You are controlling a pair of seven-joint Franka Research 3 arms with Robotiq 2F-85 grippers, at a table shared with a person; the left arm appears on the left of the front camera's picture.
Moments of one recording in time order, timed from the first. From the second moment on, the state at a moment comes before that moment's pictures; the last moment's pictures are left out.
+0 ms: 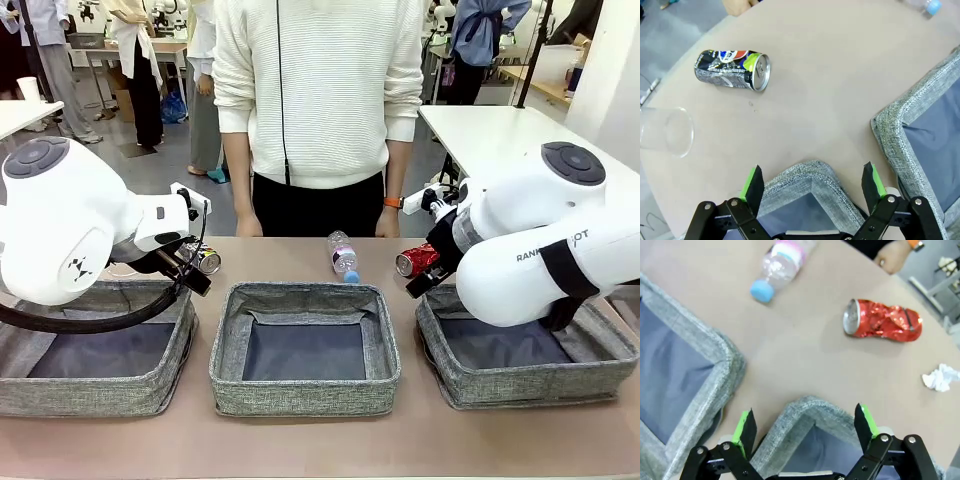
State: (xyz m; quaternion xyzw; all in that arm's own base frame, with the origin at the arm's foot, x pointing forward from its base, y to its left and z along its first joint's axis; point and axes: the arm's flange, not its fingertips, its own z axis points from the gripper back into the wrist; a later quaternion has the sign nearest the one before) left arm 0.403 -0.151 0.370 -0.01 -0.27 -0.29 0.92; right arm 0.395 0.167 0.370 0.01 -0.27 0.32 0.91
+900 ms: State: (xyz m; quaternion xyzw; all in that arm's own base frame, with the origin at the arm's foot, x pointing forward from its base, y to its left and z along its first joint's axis) left arm 0.356 -0.137 0.485 -0.02 -0.28 -0.31 0.91; right arm 0.347 0.120 0.499 0.01 -0.29 0.30 0.91
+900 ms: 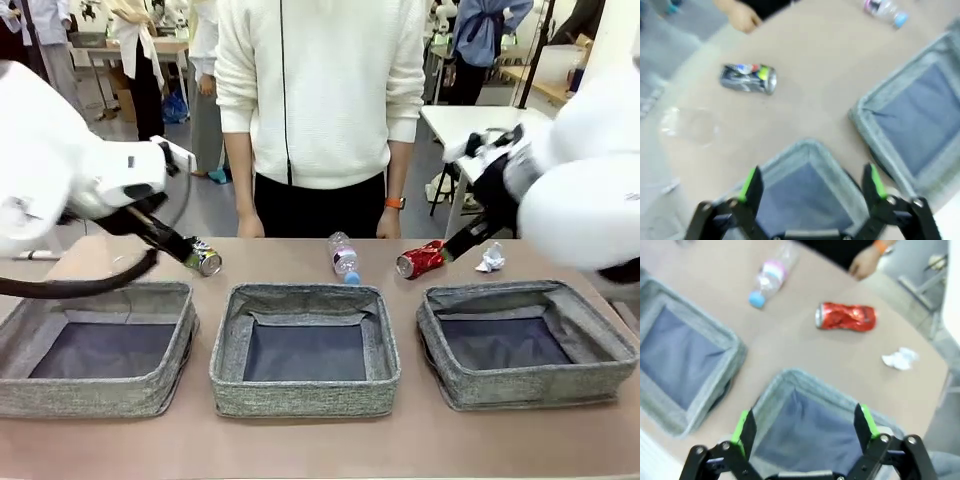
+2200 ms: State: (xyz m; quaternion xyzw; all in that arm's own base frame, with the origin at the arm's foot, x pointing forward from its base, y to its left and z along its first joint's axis) left arm 0.302 0.177 0.385 -0.54 -0.18 0.02 0.82; right arm 0.252 -0.202 0.418 0.57 -0.21 -0.14 0.78
